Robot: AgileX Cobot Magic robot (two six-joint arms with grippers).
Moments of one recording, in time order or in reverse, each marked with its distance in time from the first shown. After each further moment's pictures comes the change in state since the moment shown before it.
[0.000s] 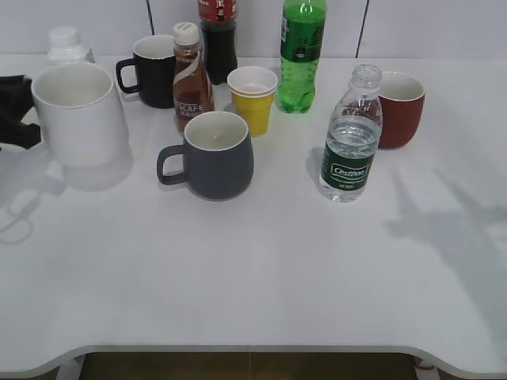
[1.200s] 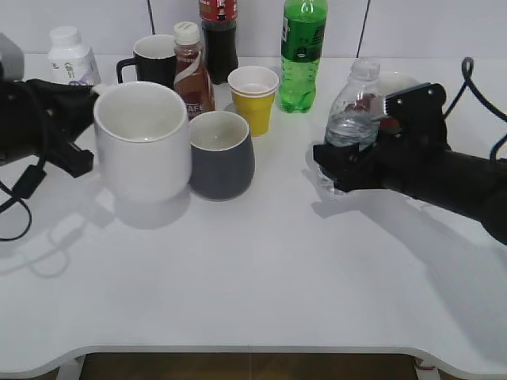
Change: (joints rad) left arm -0.263 -0.164 0.060 0.034 0.130 -0.013; right arm 0.094 1.142 -0.140 -0.493 -0.594 0.365
